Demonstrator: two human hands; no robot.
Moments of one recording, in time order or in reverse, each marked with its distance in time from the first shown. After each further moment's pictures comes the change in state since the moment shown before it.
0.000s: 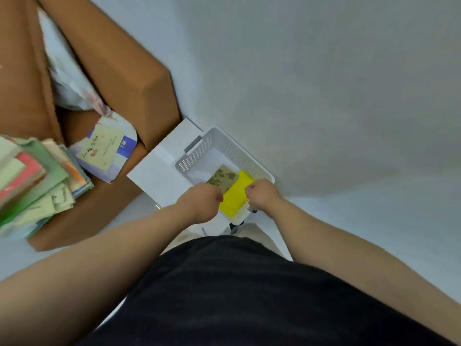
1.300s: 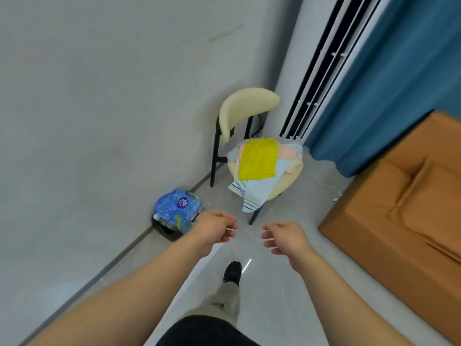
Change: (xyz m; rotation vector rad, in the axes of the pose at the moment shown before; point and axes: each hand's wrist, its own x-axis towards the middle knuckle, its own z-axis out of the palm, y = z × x) left_hand -0.456 0.619 0.701 -0.110 -0.812 0.442; right_hand -0.742 0.790 0.290 1.695 1.112 0.839
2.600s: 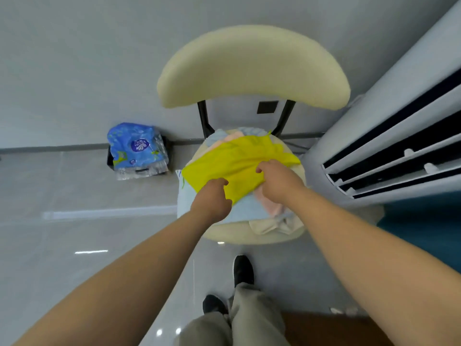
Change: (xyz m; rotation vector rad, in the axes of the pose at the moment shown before) left_hand 0.532 0.123 0.314 0.431 0.617 -0.210; right_hand 0.712 -0.190 -0.141 -1.391 -0.718 -0.959
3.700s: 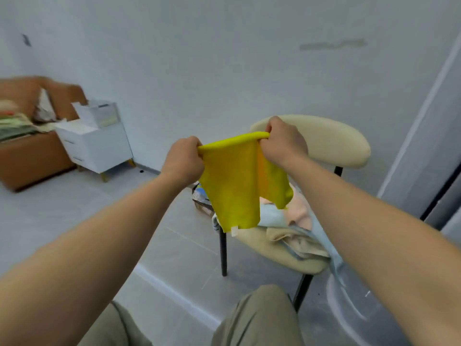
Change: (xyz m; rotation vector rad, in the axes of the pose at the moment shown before) left_hand -0.277 -0.004 0.064 0.035 1.254 -0.130; right_hand -0.196 -0.035 -0.005 0.097 0.781 -0.721
